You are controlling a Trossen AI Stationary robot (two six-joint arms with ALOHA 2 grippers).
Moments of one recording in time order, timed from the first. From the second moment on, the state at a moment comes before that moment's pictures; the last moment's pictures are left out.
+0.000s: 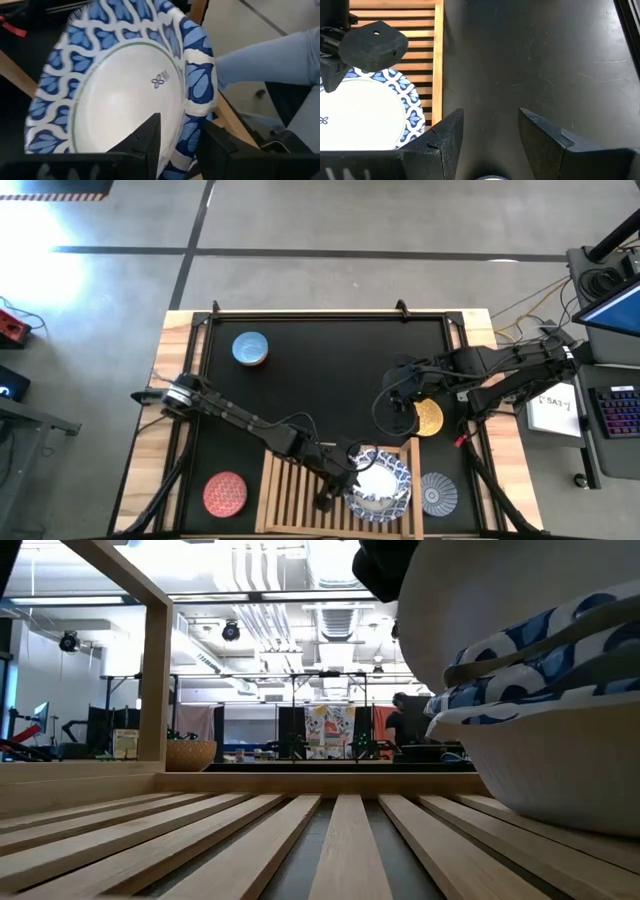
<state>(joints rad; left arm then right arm) -0.39 2.04 1.54 -0.11 0.12 0.01 0.19 1.29 1.38 -1.06 0.13 0.23</state>
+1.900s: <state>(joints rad) -0.40 2.05 1.53 -0.07 0.12 0.11 0.19 1.29 1.38 -1.08 0.13 0.28</state>
